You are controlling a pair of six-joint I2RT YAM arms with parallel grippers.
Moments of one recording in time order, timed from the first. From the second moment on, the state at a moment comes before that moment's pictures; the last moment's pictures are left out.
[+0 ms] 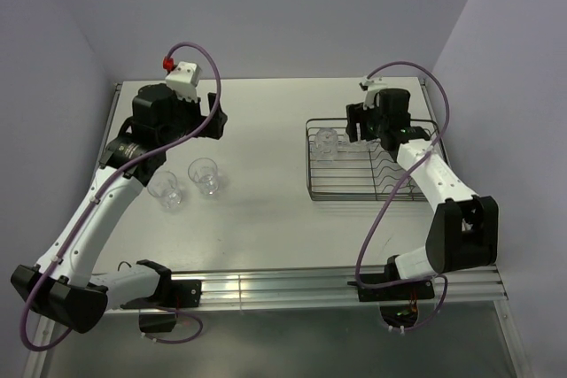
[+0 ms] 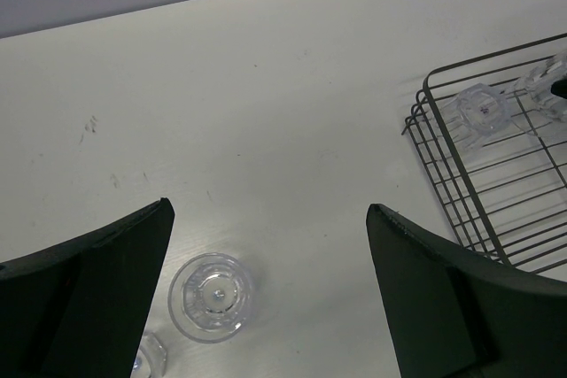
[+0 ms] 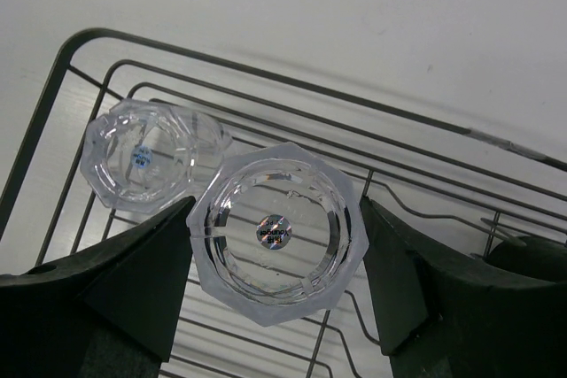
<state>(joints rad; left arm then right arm) -0.39 1.16 1.28 -0.47 -0.01 -0.12 0.12 1.42 1.07 -0.27 -0.11 -0.10</state>
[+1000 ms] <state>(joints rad) -0.39 1.18 1.29 -0.45 0.03 -0.13 0.12 1.52 1.03 -0.21 -0.06 -0.07</state>
